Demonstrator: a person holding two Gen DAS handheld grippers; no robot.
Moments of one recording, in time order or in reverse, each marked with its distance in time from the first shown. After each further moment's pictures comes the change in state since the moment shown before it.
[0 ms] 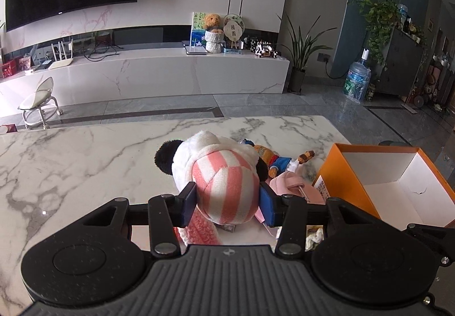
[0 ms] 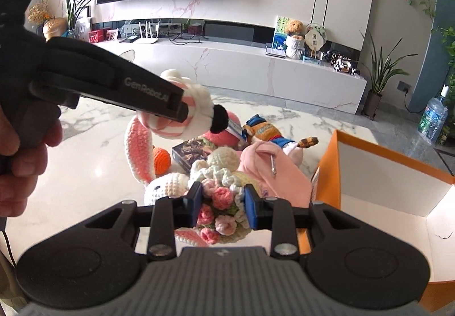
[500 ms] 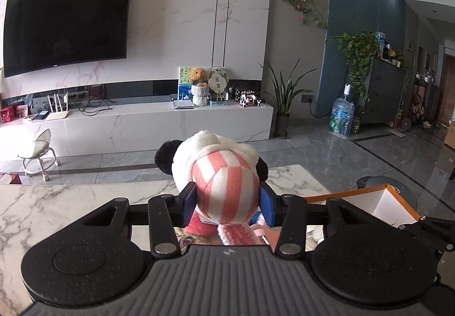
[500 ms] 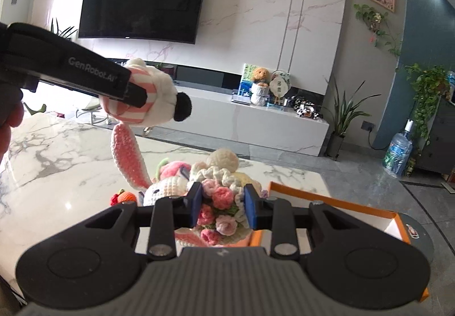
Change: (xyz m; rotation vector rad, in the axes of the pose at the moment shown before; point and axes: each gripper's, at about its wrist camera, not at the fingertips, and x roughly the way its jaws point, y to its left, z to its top) left arm -0.063 -0.052 0.036 0.075 -0.193 -0.045; right arm -0.071 -0.040 0.018 -0.001 -0.180 -0.165
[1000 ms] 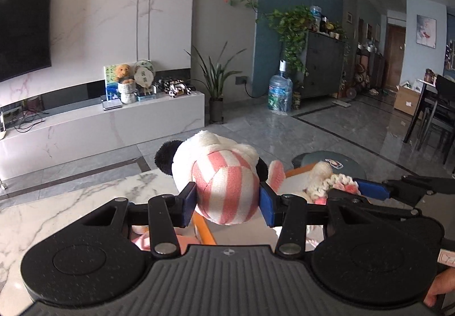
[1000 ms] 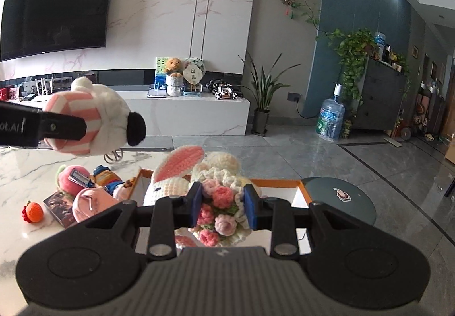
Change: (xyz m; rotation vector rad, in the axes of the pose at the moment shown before) left arm 0.065 -0.119 -0.014 0.164 0.080 -0.232; right arm 0.009 -0.128 -0.027 0.186 0.060 -0.257
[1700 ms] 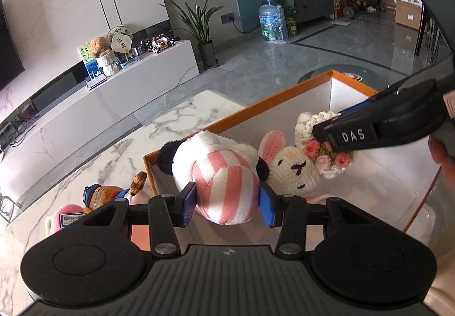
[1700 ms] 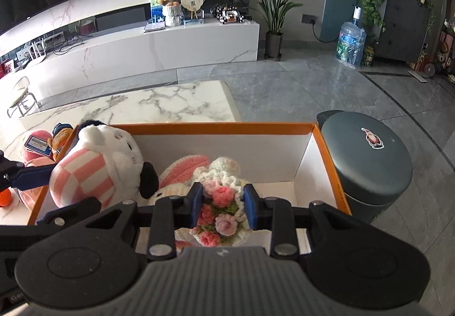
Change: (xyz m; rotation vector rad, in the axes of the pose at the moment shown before) left arm 0.124 -0.048 -0.054 0.236 0.237 0.096; right arm 0.146 -0.053 -0.007 0.064 0.339 0.107
